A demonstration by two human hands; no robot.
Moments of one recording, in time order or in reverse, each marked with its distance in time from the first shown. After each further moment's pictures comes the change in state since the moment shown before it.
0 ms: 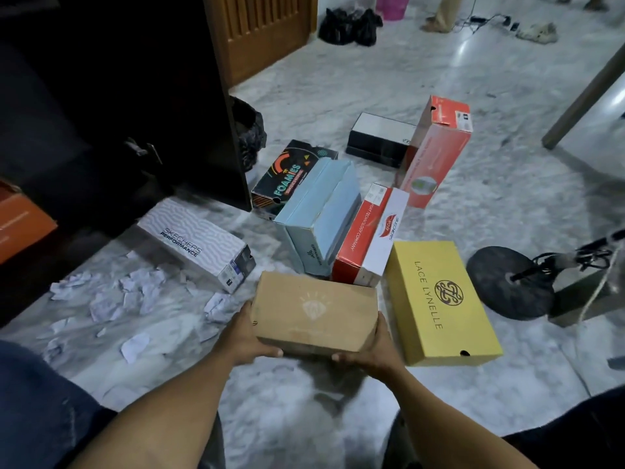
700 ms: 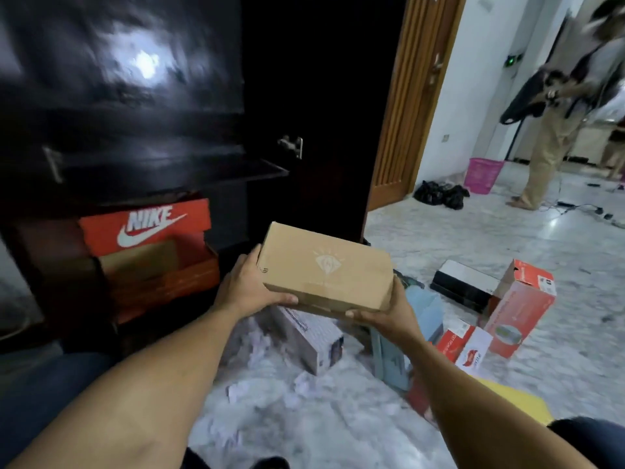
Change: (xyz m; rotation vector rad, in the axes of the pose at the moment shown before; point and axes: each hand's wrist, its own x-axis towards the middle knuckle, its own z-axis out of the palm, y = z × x) left_hand -0.191 0.091 -0.270 0.113 0.804 0.182; right_hand -0.058 -0.296 0.058 -0.051 -0.045 -0.681
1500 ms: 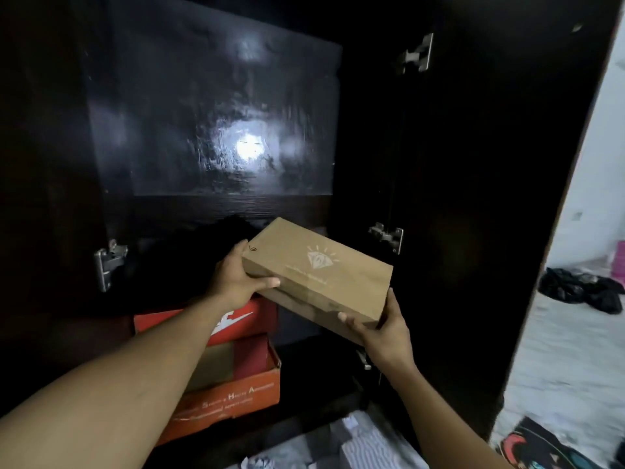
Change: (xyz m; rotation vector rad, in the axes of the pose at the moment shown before) left_hand 0.257 -0.099 -0.161 -0.163 0.441 -0.104; right_hand 0.270 -0.125 0.202 0.273 -0.067 -0.309
